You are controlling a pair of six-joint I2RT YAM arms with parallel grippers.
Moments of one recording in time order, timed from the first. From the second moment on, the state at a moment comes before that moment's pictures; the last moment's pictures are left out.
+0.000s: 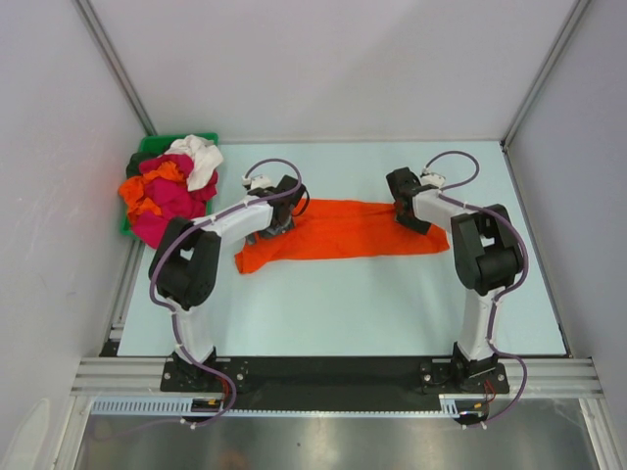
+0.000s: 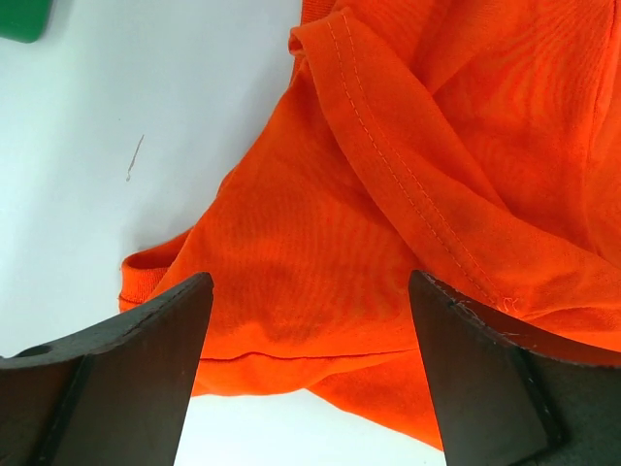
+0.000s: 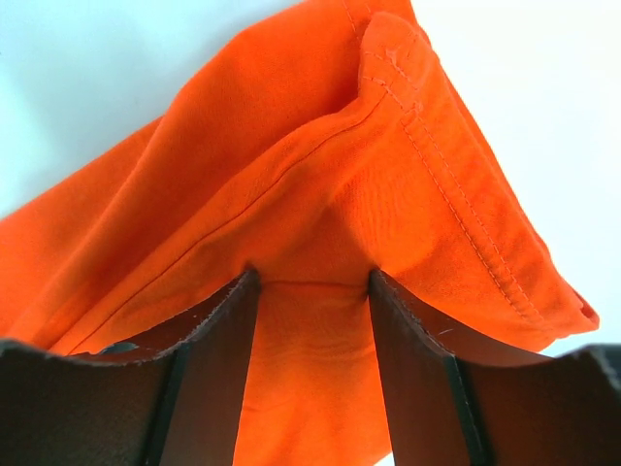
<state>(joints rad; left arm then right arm) -0.52 1.89 1.34 -0.72 -0.61 -0.90 0.32 1.99 1.33 -0.51 0.54 0.79</state>
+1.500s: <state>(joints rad) -0.40 1.44 0.89 -0.39 -0.38 -0.77 0.73 2.04 1.62 -0.37 0.19 0.41</state>
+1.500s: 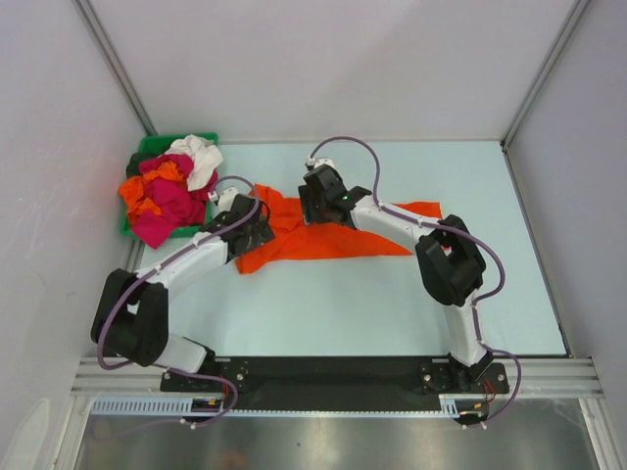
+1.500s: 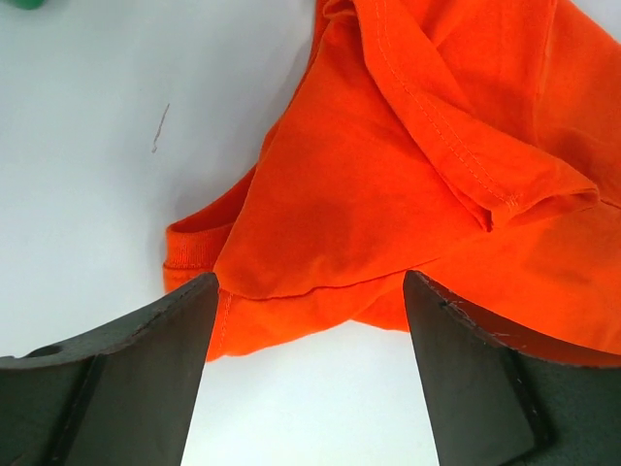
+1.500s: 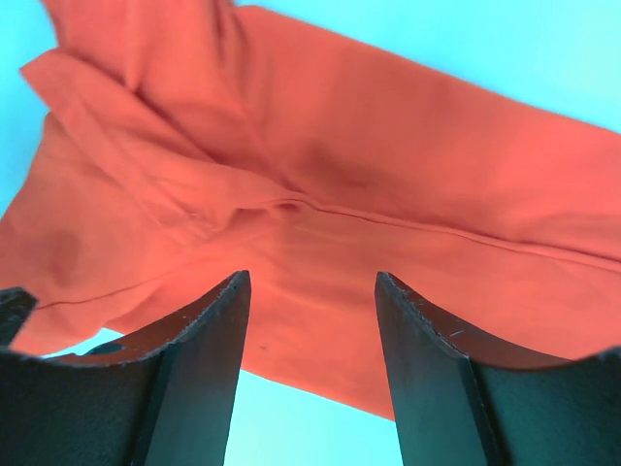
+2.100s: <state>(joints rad) -0.37 1.65 1.08 -0.36 -0.27 -0.69 0.71 2.07 1.51 -0.38 0.21 0.42</state>
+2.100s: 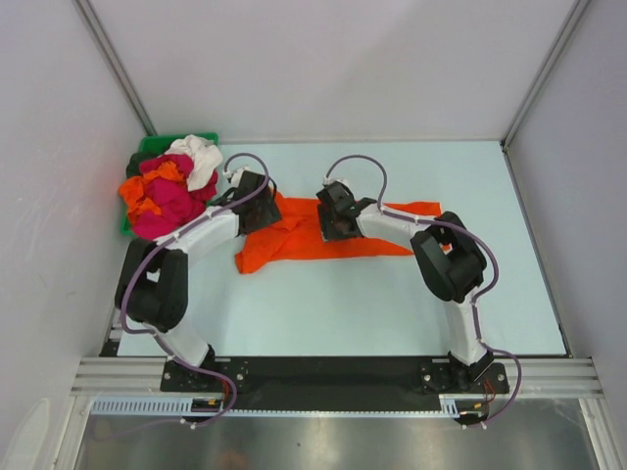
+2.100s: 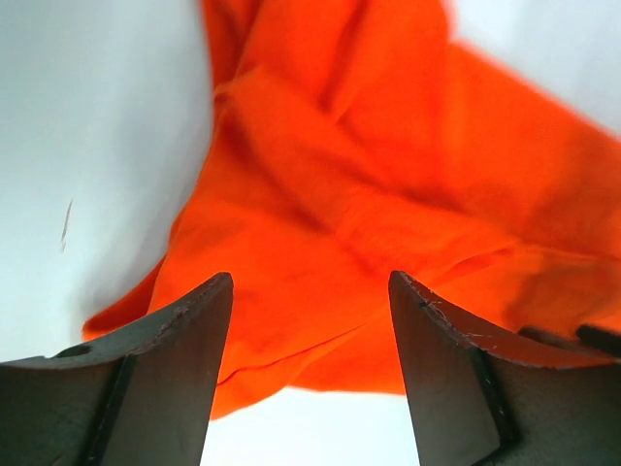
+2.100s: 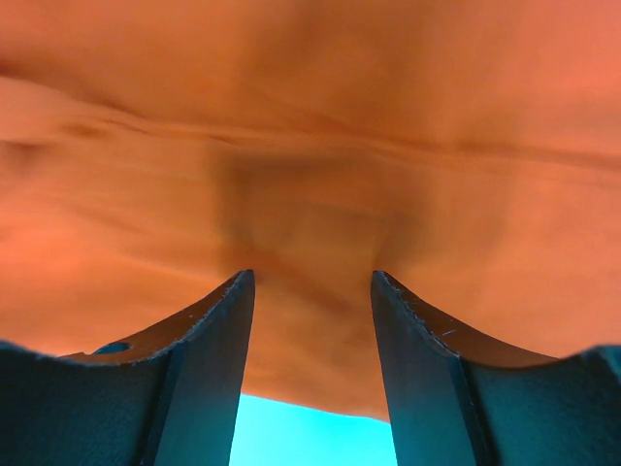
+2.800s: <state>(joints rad) -0.46 1.84 1.25 -0.35 -0.26 -0.68 0.62 1.97 1.30 -0.32 0.26 0.52</state>
